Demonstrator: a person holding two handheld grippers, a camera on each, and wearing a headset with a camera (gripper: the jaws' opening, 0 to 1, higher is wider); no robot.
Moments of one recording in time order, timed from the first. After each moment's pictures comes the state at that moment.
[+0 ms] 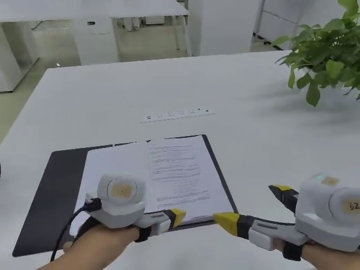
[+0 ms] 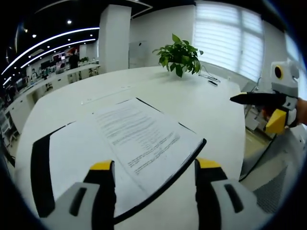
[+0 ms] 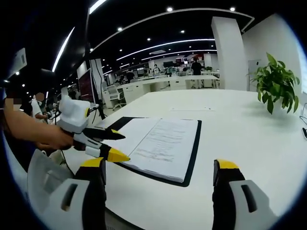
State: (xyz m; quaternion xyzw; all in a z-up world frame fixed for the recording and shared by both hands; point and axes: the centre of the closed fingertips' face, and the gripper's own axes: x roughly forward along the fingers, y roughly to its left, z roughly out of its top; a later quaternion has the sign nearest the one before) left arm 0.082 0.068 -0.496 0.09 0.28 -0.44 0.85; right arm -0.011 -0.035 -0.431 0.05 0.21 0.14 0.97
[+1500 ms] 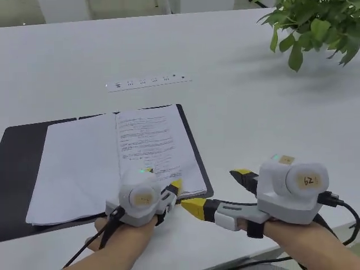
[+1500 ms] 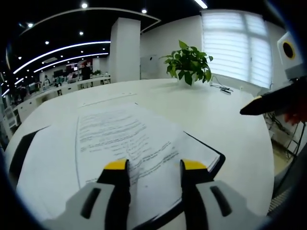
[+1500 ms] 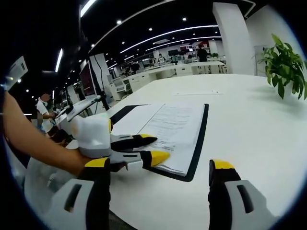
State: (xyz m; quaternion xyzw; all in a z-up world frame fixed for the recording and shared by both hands) left arm 0.101 0.000 -0.548 0.06 0.20 -0.39 0.90; right arm 0.008 -0.038 -0.476 0.08 0.26 0.18 0.94
